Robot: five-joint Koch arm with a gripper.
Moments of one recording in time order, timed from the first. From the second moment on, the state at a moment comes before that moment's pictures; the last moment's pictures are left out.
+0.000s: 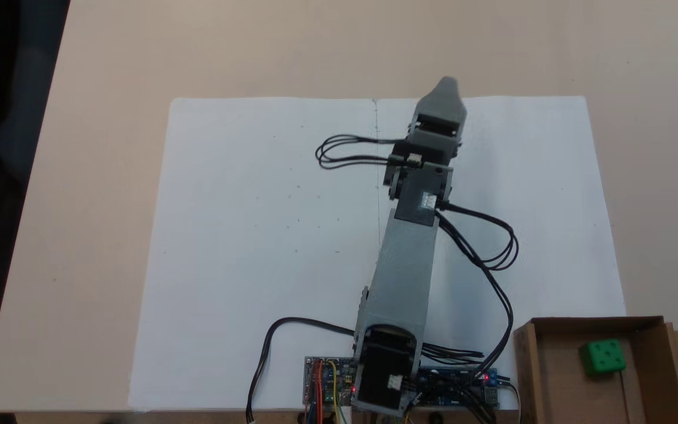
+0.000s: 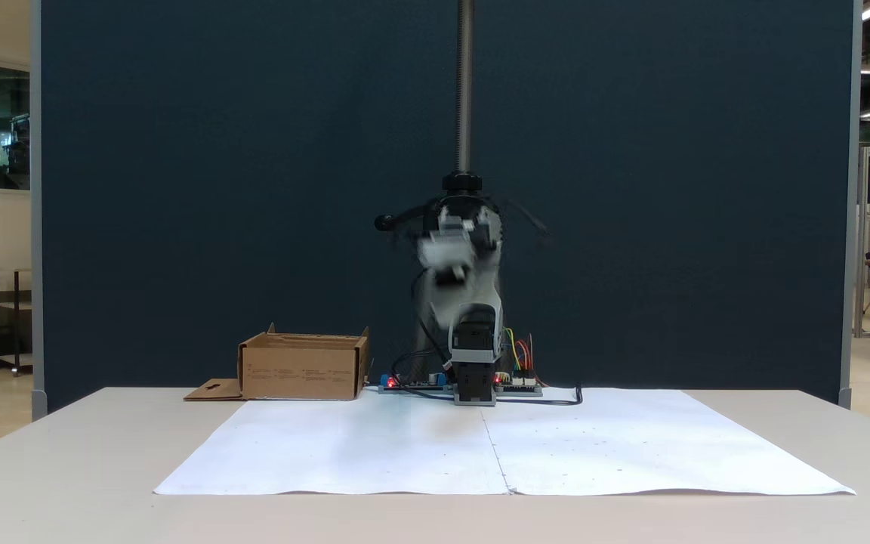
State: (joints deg) arm 10.9 122.5 121.2 8.8 1.9
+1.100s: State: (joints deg) arm 0.0 128.7 174.5 -50.3 1.8
